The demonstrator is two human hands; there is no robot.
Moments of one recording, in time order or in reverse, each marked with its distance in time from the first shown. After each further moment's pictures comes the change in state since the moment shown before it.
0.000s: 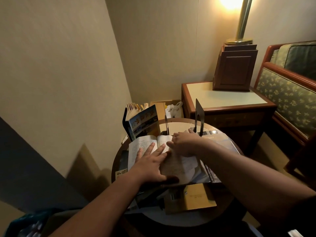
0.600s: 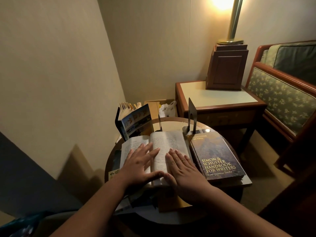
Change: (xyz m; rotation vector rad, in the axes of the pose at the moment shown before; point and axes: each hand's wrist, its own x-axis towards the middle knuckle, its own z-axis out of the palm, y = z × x) left_hand -0.012 -0.018 0.018 -0.240 0.246 0.061; right_hand -0.095 -0.041 0.088 0.335 0.279 -0.071
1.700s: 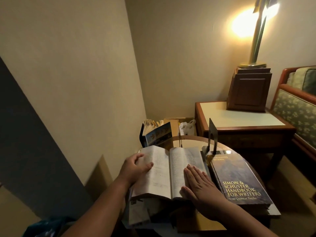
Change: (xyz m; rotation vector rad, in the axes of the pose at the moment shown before) left_hand -0.025 -0.030 -0.058 -0.673 0.411 -0.524; right_hand 0.013 -0.005 -0.011 0.091 -0.062 0.050
